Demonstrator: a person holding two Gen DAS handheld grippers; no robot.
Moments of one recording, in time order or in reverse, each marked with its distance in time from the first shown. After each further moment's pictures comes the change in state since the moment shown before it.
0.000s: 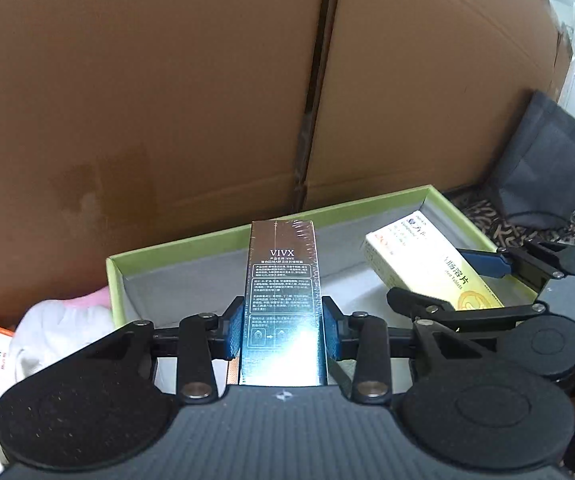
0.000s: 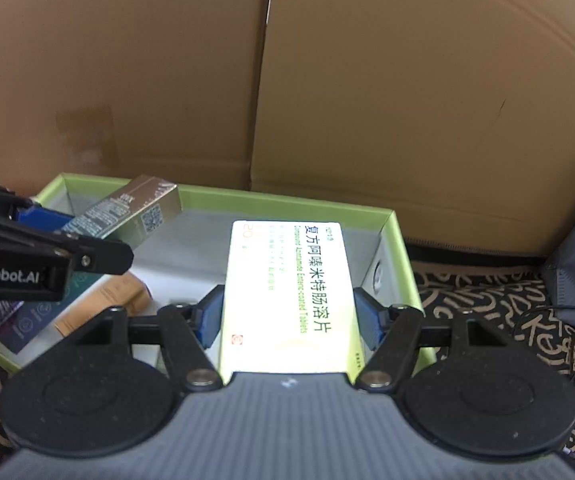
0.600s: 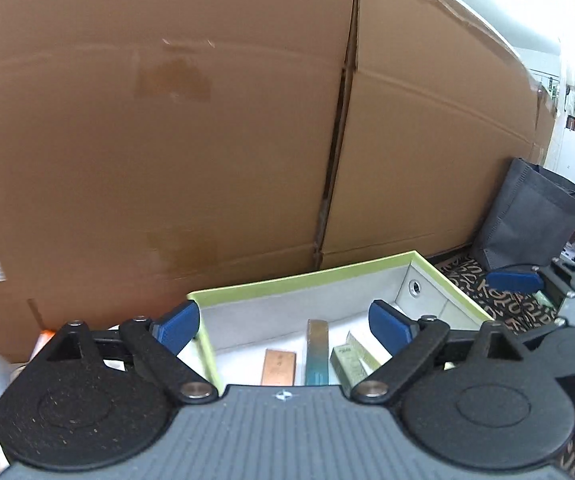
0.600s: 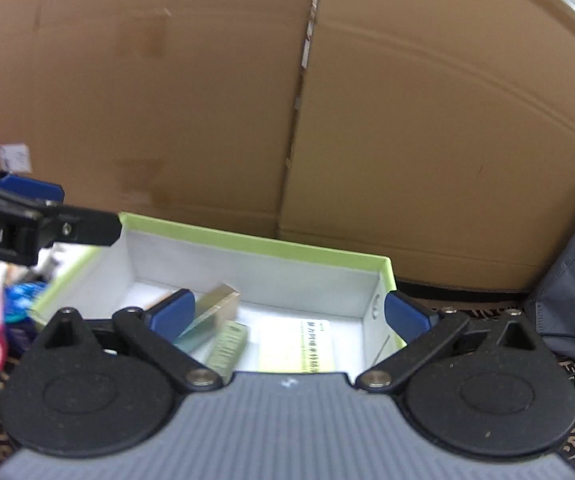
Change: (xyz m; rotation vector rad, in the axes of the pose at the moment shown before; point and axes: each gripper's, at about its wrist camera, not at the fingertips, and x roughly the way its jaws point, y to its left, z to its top) left arm -0.109 0.019 -0.022 -0.022 -0.232 0.046; right arm -0.089 0.019 0.003 -0.027 -0.169 0.027
